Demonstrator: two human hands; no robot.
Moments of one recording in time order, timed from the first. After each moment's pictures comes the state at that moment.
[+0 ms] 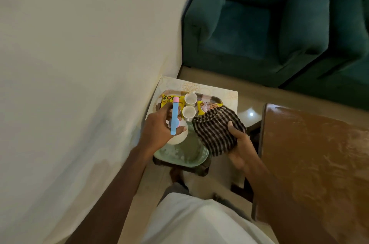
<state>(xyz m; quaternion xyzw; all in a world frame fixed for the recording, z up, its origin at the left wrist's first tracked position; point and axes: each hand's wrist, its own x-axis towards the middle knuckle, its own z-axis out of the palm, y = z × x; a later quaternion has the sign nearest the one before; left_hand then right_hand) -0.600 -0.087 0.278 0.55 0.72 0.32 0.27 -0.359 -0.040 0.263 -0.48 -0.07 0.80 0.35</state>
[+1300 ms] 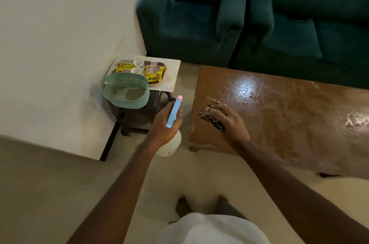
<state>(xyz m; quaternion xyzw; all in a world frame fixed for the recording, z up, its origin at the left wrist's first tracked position) -0.217 -0.317 0.315 0.57 0.66 0.37 0.32 0.015 -0.252 0.283 -0.42 -0.87 0.15 0.21</state>
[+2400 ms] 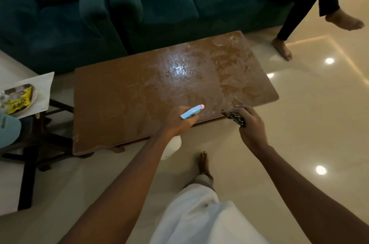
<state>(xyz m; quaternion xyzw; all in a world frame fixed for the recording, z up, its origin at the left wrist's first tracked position) 0.369 -0.299 0.294 0.65 0.57 0.12 0.48 0.604 -0.372 0.245 -0.73 -0.61 0.16 0.27</state>
